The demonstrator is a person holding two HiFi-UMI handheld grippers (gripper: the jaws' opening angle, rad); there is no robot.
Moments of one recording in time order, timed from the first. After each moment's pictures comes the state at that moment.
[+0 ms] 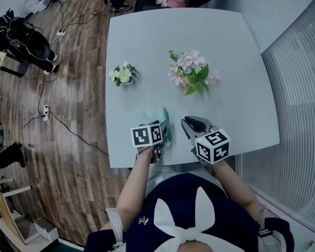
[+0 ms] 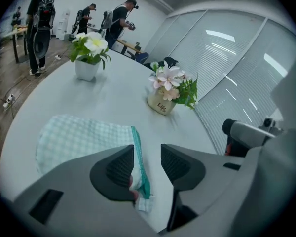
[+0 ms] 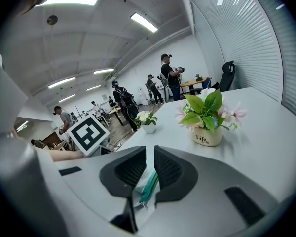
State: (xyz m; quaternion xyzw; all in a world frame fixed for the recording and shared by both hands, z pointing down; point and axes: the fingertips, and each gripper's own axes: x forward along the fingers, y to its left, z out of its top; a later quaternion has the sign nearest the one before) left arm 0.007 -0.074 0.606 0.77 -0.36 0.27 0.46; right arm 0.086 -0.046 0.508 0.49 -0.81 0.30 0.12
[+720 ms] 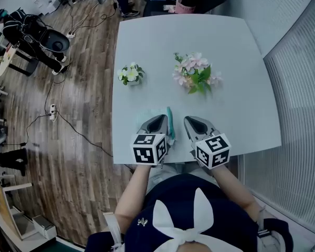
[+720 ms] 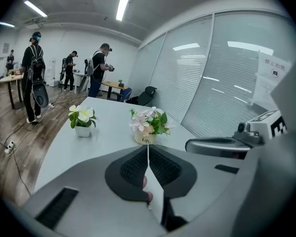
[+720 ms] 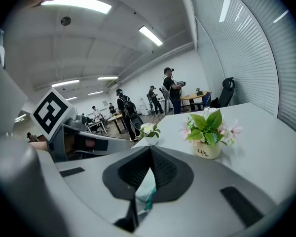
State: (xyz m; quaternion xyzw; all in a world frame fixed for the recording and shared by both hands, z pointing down) left arm 0.006 -0.064 0.474 0.86 -0.40 0.19 0.26; right arm 0.076 -0.033 0.467 0.52 -0.82 0.24 0.09
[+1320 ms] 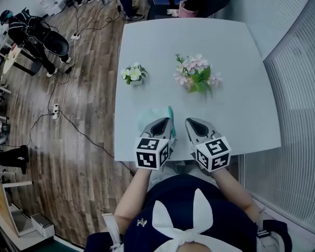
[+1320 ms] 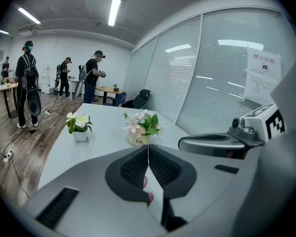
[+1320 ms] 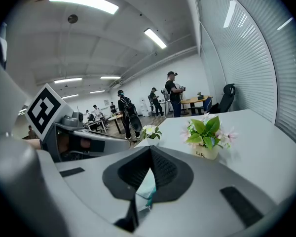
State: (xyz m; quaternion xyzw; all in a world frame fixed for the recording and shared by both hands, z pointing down) left arm 0.013 -0.033 0.451 0.87 -0.38 0.19 0.23; right arm 0.074 -0.010 0.449 0.52 -0.82 0.21 0.09
